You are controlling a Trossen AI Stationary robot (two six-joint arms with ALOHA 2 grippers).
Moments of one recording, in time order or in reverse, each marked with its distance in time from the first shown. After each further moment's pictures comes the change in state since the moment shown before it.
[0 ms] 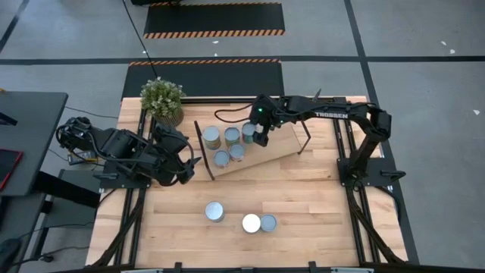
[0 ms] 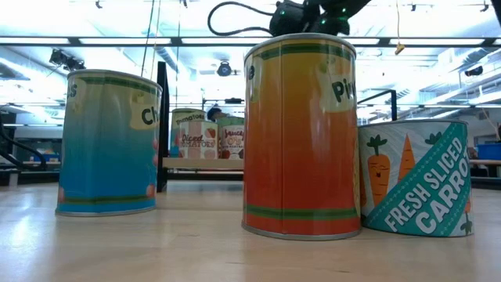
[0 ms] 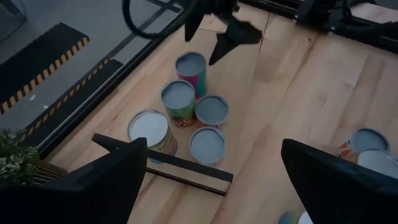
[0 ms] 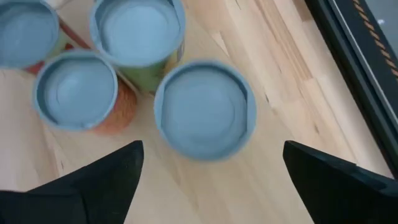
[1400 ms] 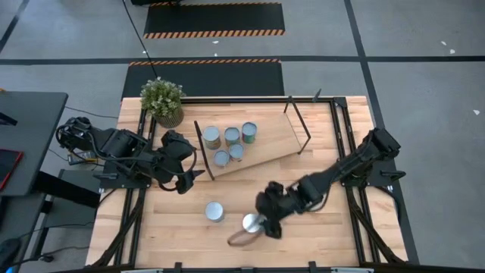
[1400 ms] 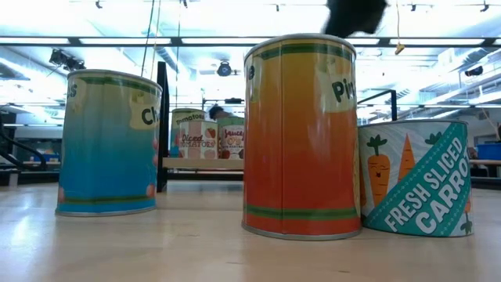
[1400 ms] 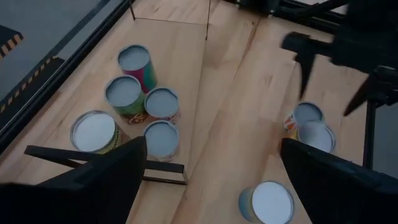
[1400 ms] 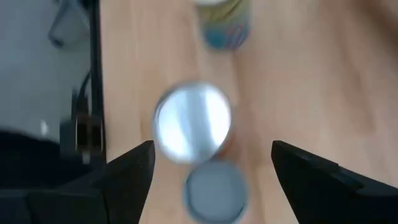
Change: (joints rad) left arm 0.000 0.000 0.000 0.126 0.178 0.139; right arm 0.813 0.030 0.001 0.054 0.134 0.635
